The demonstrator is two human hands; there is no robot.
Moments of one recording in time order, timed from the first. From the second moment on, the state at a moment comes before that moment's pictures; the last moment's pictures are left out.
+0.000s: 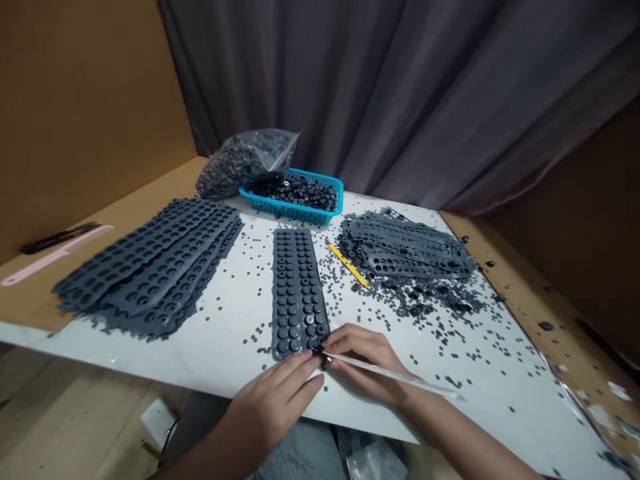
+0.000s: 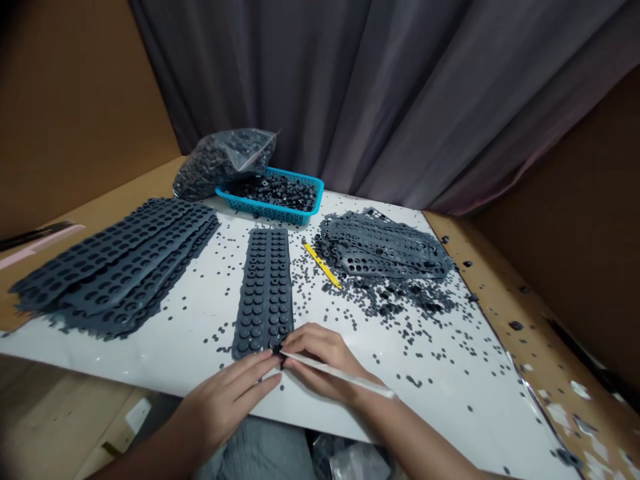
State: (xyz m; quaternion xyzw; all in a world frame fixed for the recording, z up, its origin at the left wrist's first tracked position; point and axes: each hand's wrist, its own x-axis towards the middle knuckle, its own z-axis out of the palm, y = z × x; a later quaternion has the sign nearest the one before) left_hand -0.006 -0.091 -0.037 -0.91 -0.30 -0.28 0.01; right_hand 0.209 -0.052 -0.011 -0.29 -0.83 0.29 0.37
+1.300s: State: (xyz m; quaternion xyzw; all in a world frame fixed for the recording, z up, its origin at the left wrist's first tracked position) left_hand -0.008 -0.091 -0.042 -0.91 -0.30 -0.26 -0.08; right_hand 0.225 -0.038 -0.015 -0.43 -0.83 0.16 0.32
